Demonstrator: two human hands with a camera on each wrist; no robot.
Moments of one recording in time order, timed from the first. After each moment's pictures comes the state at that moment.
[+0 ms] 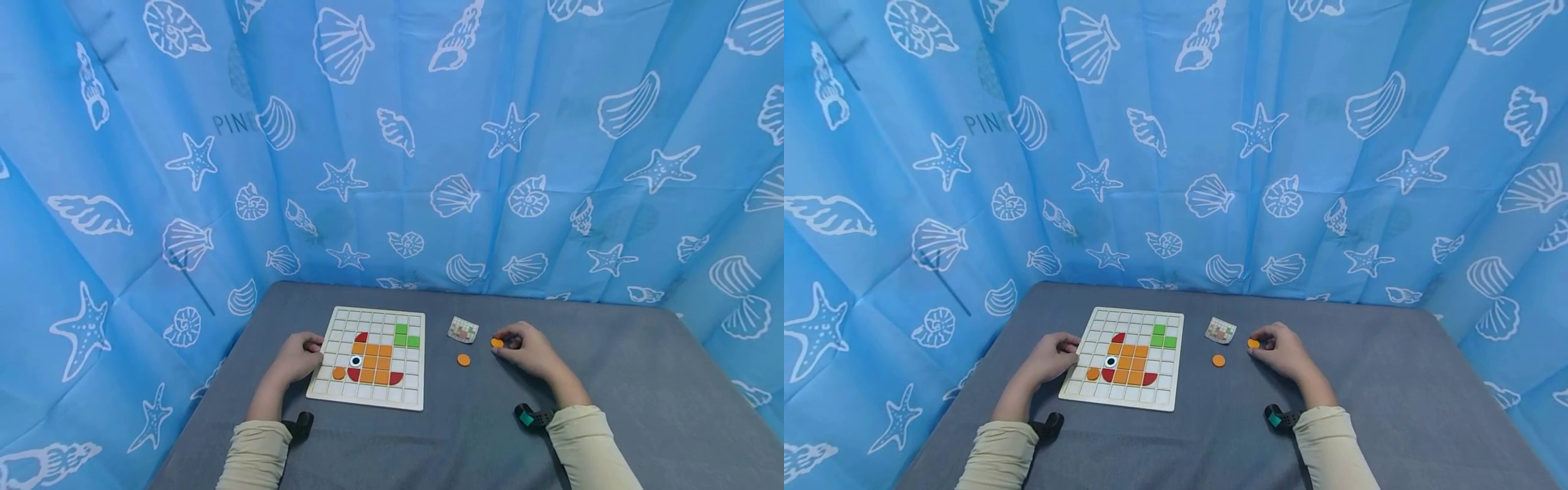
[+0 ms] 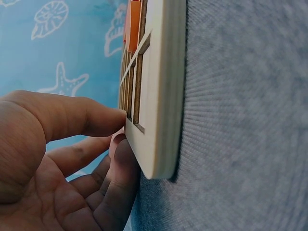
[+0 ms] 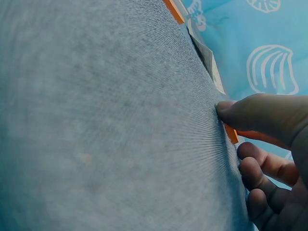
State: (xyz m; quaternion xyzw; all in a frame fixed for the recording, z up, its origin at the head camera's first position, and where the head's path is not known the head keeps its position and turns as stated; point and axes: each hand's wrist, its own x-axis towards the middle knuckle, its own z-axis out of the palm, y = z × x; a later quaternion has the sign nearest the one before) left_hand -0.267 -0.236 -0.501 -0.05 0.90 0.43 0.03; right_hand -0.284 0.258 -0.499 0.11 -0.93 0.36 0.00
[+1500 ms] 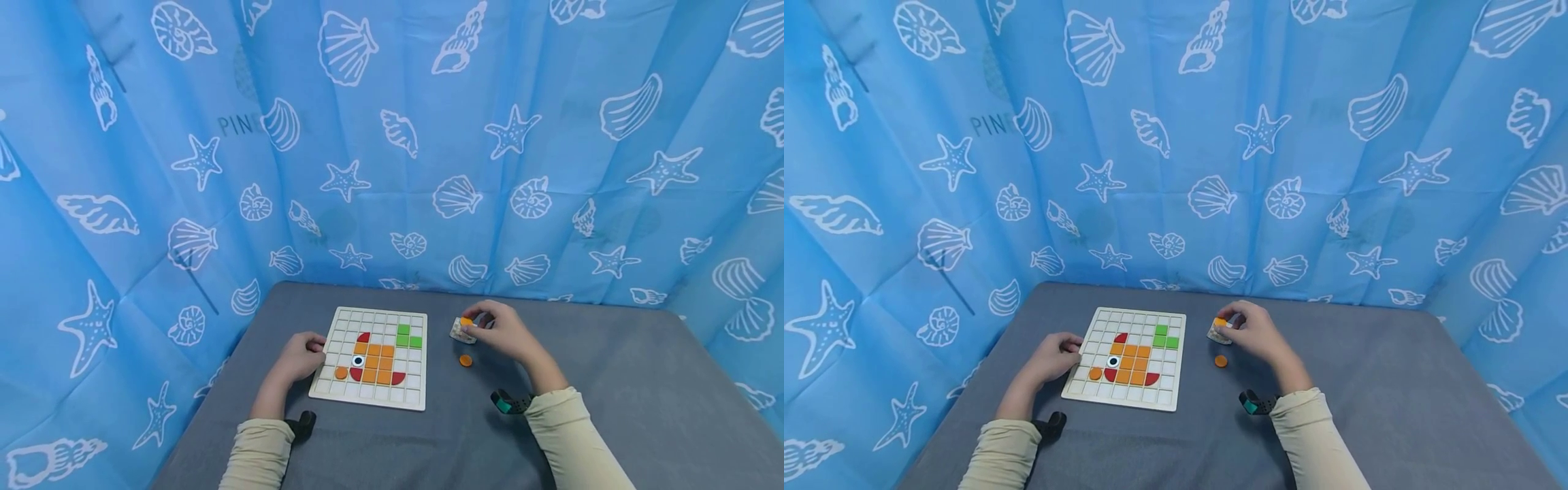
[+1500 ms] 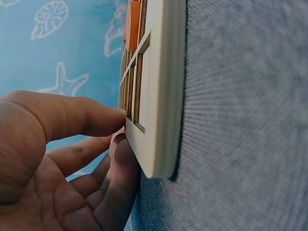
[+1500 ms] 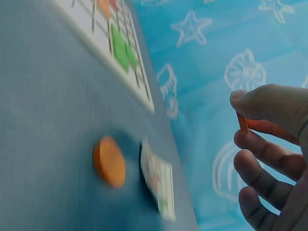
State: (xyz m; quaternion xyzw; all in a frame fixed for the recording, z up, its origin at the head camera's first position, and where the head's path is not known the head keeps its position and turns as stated) left_hand -0.267 -0.236 -0.500 -0.05 0.90 0.43 0.04; right_hand -0.293 0.199 -0.452 0.19 -0.89 0.42 0.03
